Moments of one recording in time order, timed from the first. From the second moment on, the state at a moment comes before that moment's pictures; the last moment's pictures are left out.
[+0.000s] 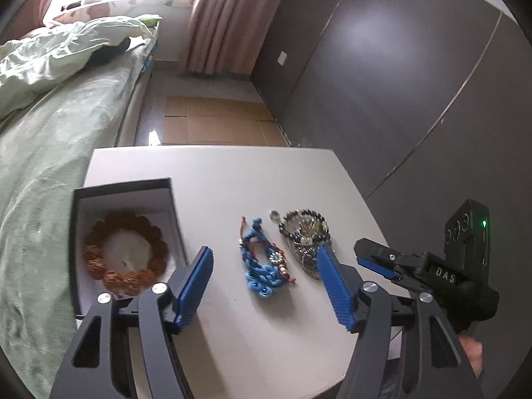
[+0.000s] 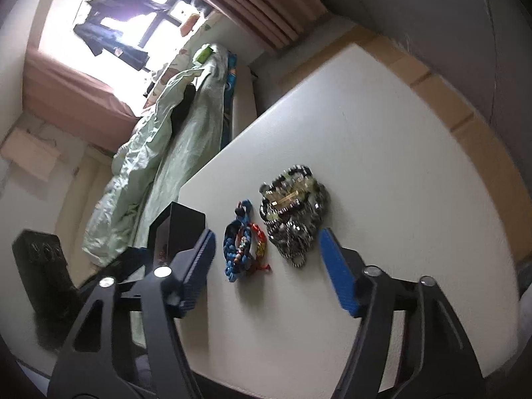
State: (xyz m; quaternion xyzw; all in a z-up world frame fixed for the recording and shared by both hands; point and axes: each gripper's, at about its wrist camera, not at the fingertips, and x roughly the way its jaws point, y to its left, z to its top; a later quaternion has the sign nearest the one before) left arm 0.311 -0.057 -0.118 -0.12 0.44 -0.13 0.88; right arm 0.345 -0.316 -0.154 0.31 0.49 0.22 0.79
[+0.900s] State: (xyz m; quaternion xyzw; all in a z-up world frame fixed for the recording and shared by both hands) left arm 0.339 -0.121 -0.188 -0.01 0.50 -0.13 0.86; right arm 0.375 -0.322 -0.173 0.36 0.50 0.17 0.77
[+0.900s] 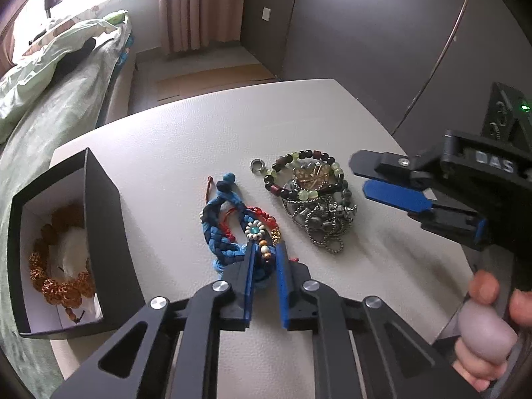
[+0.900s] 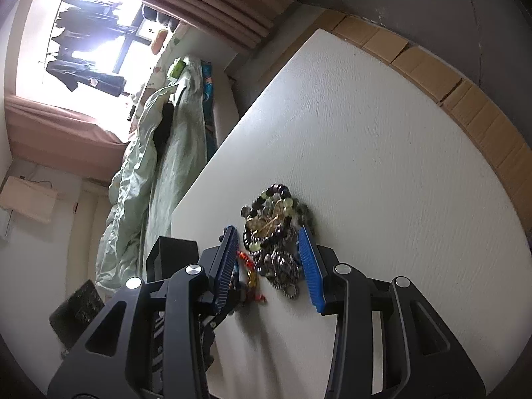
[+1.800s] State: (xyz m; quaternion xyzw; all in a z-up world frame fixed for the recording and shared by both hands) left arm 0.336 -0.086 -0.118 -0.06 0.44 -0.14 0.89; right arm 0.389 -0.306 -0.196 0.38 0.54 0.15 0.74
